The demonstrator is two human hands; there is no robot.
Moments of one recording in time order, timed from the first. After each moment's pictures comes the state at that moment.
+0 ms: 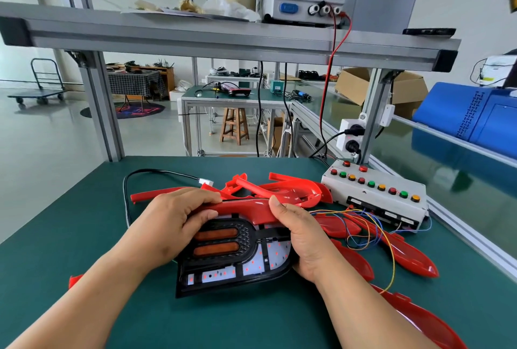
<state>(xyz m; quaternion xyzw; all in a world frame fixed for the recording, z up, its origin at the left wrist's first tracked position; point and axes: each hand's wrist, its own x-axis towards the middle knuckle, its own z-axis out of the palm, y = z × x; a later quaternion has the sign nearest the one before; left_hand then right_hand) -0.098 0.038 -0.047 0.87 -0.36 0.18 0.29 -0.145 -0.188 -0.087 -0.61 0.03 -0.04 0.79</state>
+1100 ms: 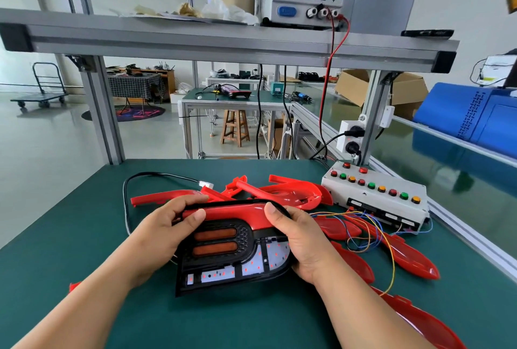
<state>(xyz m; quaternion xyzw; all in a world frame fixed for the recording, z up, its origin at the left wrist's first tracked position) -0.098 0.039 -0.067 0.74 -0.17 -0.08 0.64 -0.144 -0.187 -0.087 -0.61 0.03 -0.06 0.79</state>
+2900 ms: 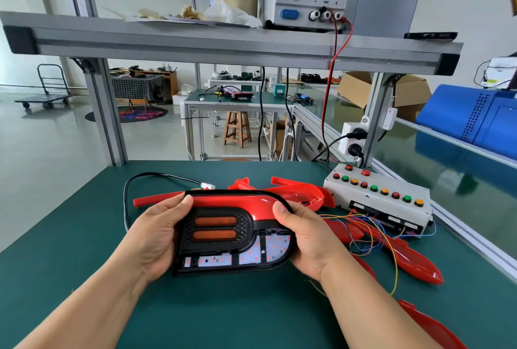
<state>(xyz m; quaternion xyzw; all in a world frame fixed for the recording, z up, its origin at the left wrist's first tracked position) -0.094 0.029 -0.060 0.50 -0.08 -0.17 0.84 -0.146 -0.190 -0.074 -0.53 0.02 -0.03 0.85</state>
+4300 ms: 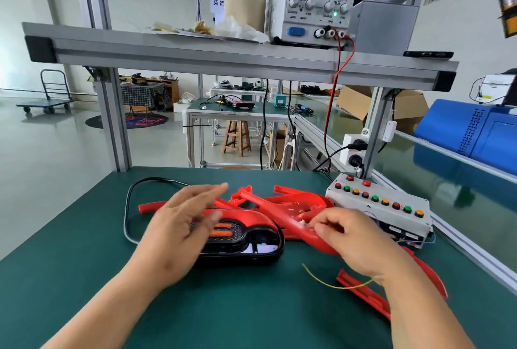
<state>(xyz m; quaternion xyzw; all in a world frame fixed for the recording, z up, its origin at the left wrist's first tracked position) -0.115 0.034 -0.047 0.82 -0.33 0.25 0.41 -0.191 -0.237 -0.030 -0.93 0.02 -0.13 0.35</state>
